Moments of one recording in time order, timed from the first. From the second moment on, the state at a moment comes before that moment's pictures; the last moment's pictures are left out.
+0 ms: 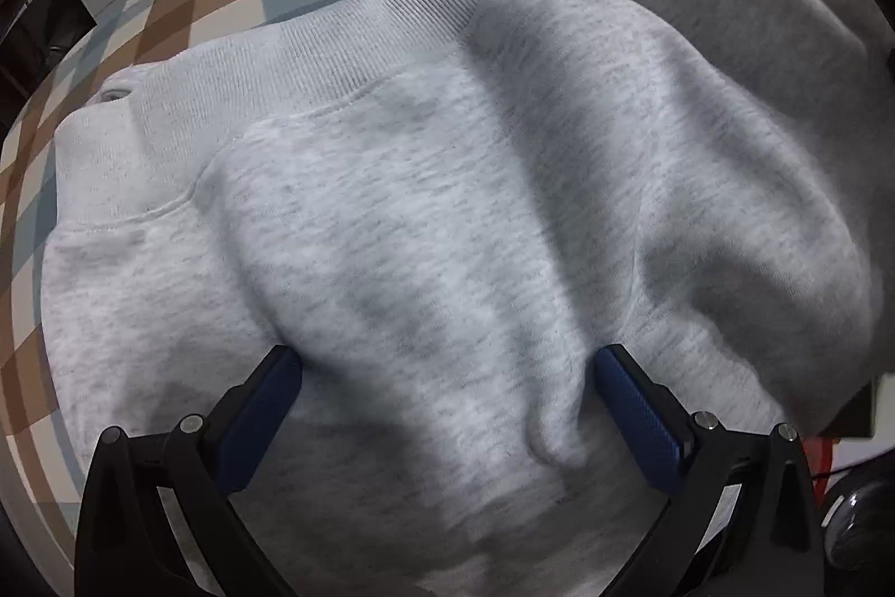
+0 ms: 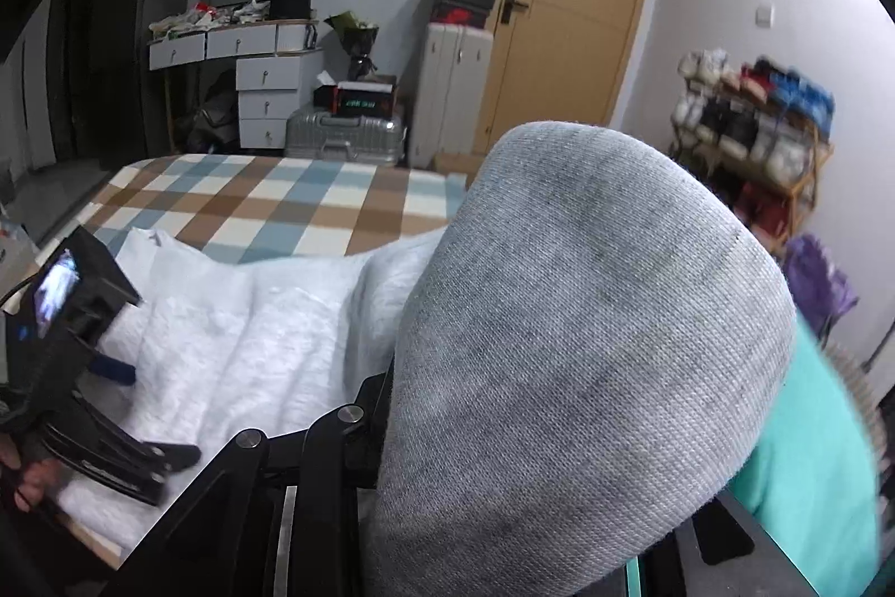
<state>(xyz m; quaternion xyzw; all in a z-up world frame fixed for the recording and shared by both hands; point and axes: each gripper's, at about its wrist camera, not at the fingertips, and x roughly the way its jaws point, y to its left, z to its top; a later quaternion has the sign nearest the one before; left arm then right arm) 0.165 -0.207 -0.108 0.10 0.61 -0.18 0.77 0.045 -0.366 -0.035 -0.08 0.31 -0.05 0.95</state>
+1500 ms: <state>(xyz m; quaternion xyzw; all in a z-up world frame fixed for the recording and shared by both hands) 0.175 0.042 -0.088 -0.30 0.60 -0.33 0.66 -0.002 -0.124 -0.084 -0.04 0.35 0.19 0.91</state>
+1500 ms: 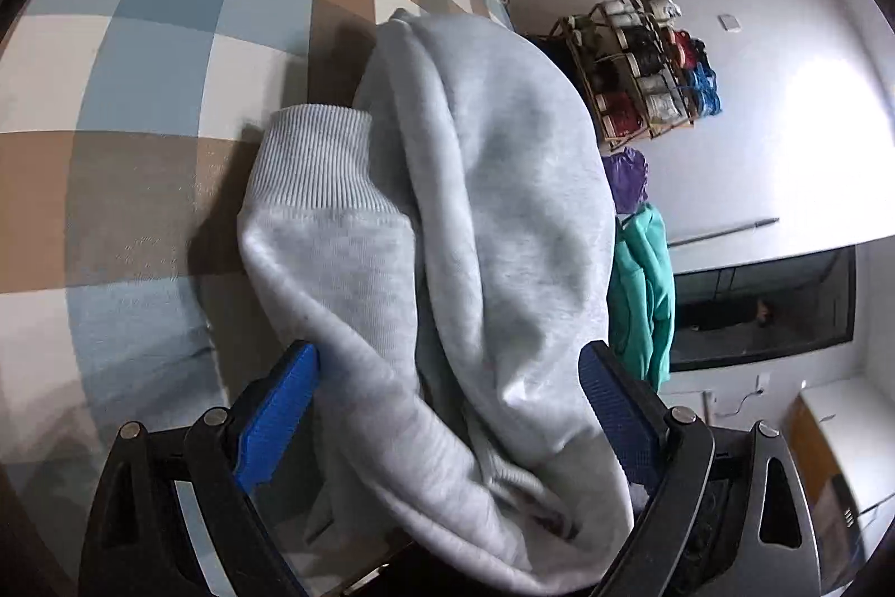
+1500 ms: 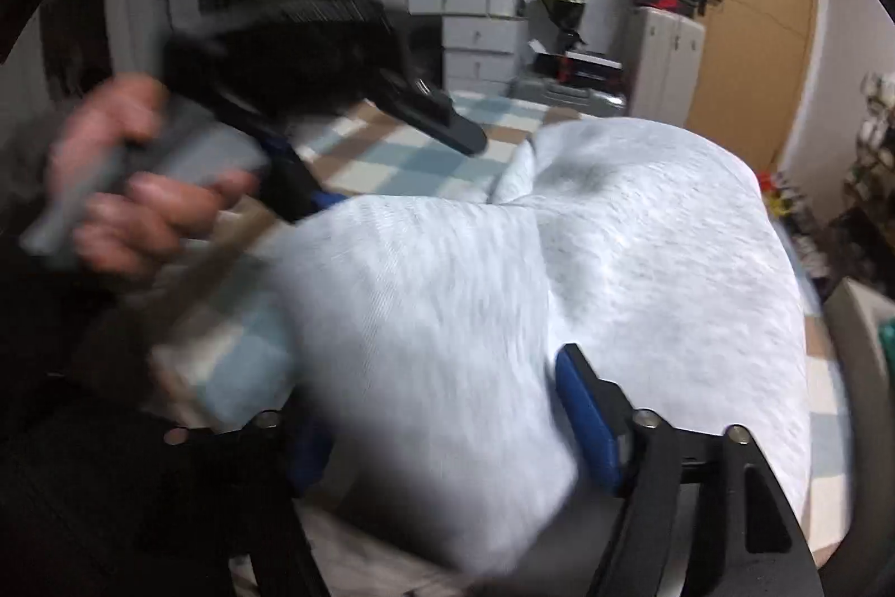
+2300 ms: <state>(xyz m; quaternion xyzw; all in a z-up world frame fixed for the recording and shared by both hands) 0.197 0.001 -0.054 -0.25 0.65 -0.31 0.65 -0.002 -0.297 -0.105 0.27 0.39 0.10 0.87</state>
